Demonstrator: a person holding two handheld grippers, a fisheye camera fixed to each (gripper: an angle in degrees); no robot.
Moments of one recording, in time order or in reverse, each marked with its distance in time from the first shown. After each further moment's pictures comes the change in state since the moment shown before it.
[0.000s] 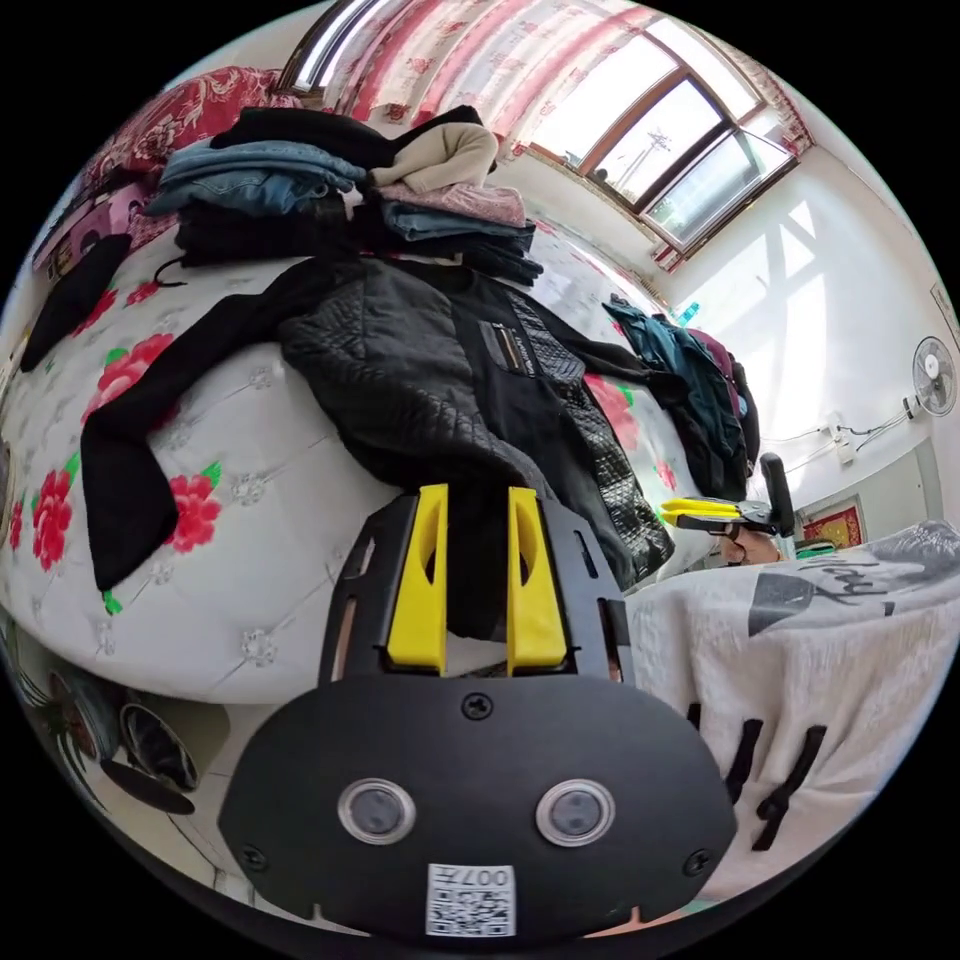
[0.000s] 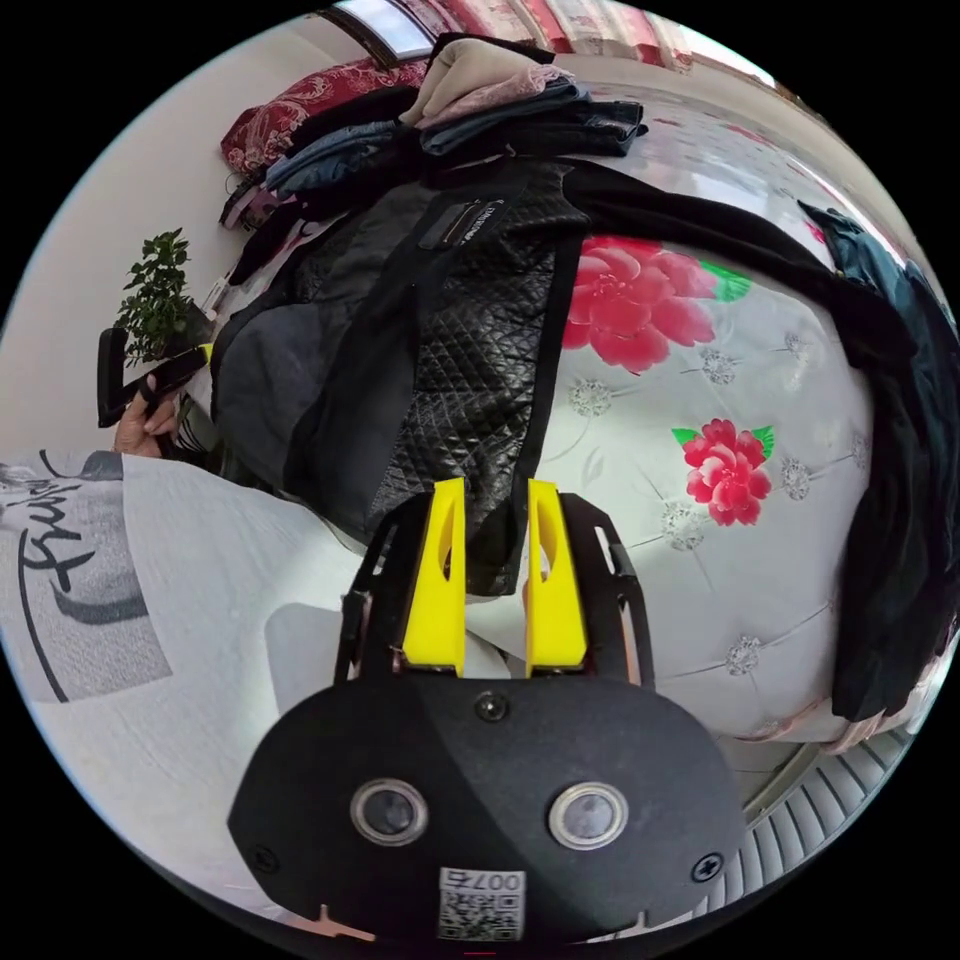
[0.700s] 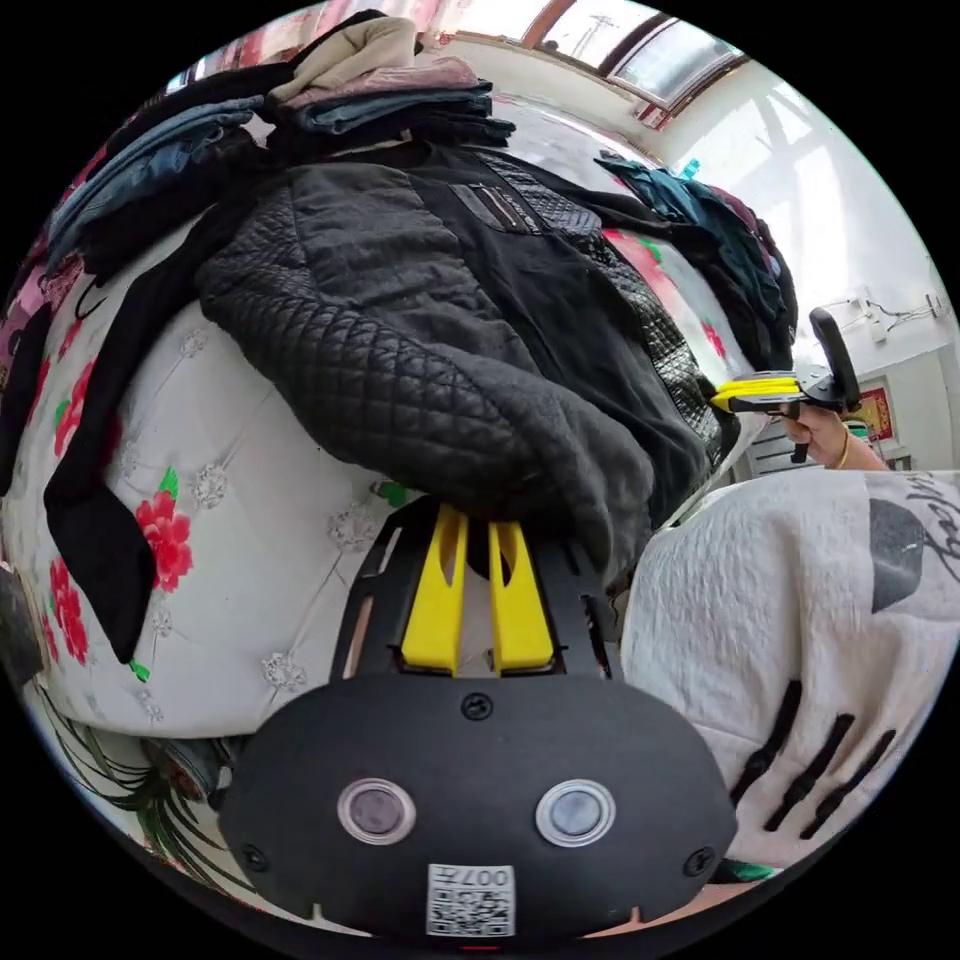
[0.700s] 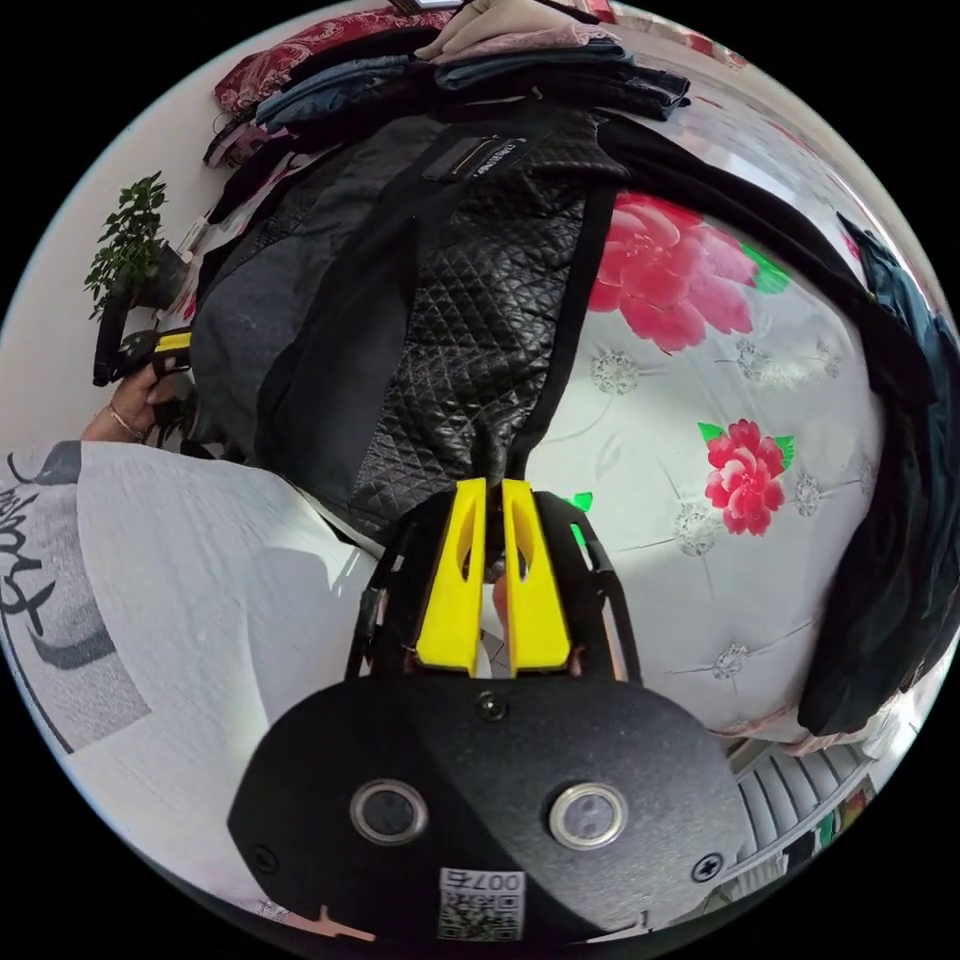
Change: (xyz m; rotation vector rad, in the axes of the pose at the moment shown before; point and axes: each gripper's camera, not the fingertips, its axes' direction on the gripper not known) left arm -0.016 0.006 0.060 -0.339 -0.115 0.201; right arm 0.007 0.025 -0.009 -0.172 0.075 -0.053
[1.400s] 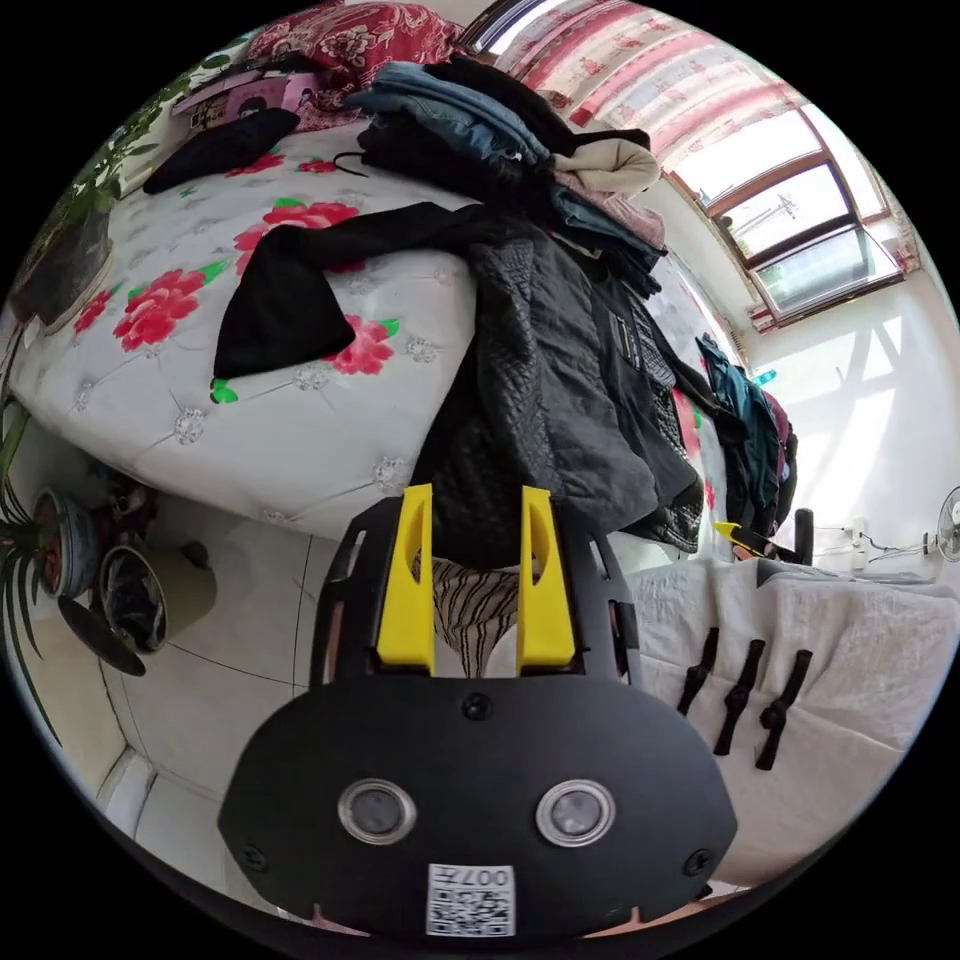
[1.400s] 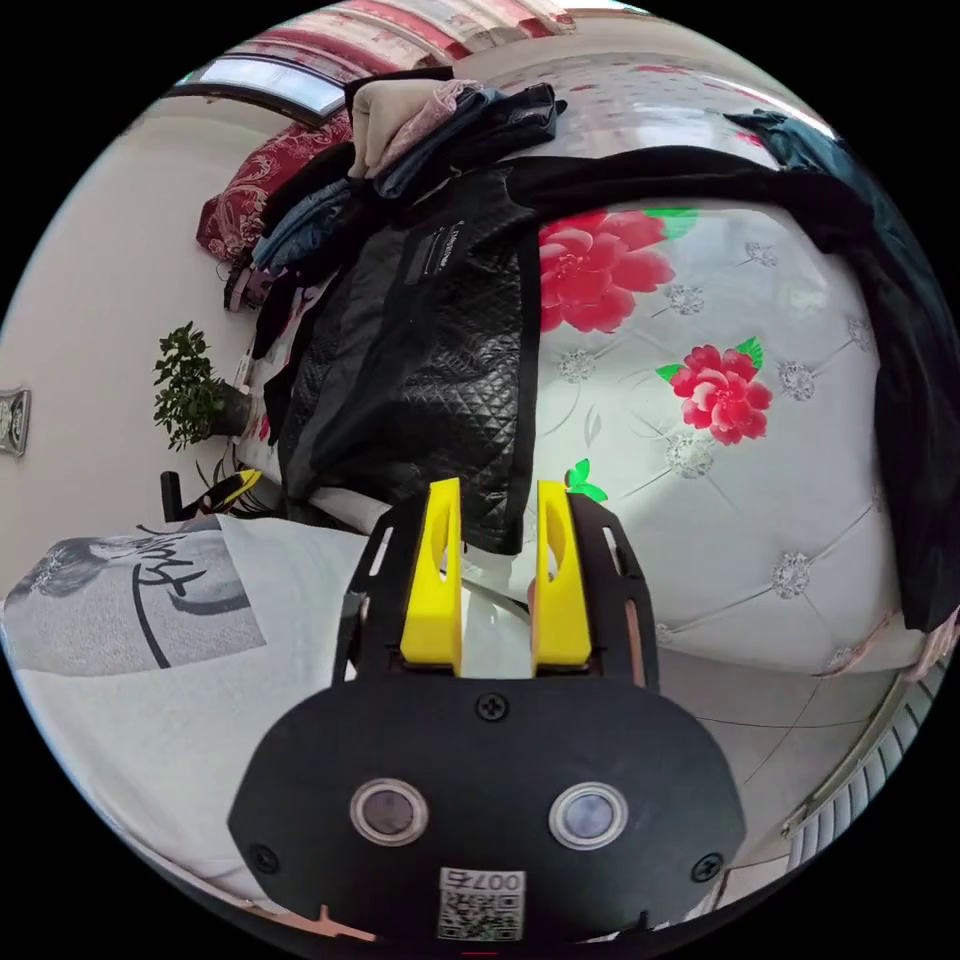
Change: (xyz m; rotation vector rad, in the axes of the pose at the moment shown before) left arm -0.068 0.117 -0.101 0.268 0.091 -0.538; right arm 0.070 0.084 -0.086 0.211 -0.303 0.256
